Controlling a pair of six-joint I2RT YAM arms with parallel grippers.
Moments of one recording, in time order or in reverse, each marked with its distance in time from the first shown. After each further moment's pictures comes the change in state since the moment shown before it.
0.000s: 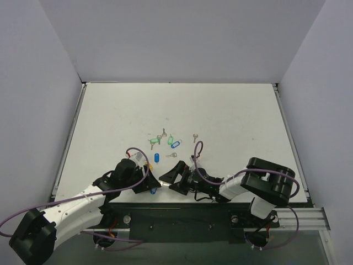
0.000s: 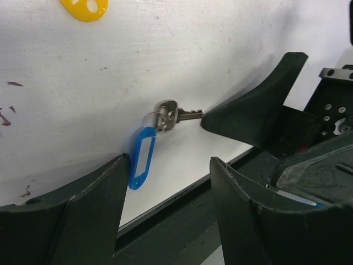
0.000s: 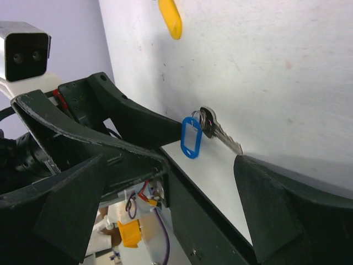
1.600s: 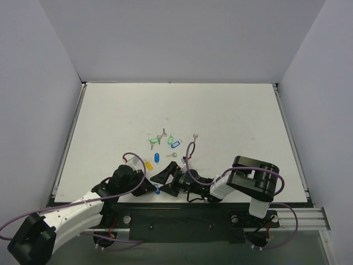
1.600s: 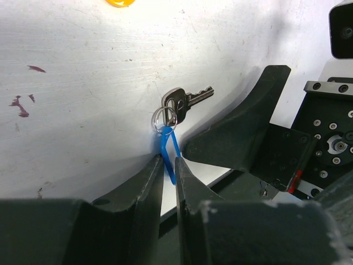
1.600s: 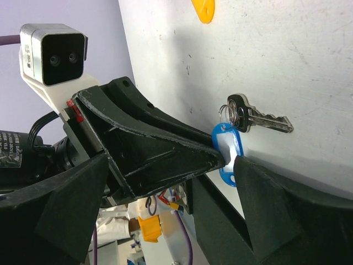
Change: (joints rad) left arm -0.002 -0.073 -0.135 0.124 -0.016 -0.075; right arm 0.065 0.199 0.113 0.172 0.012 0.109
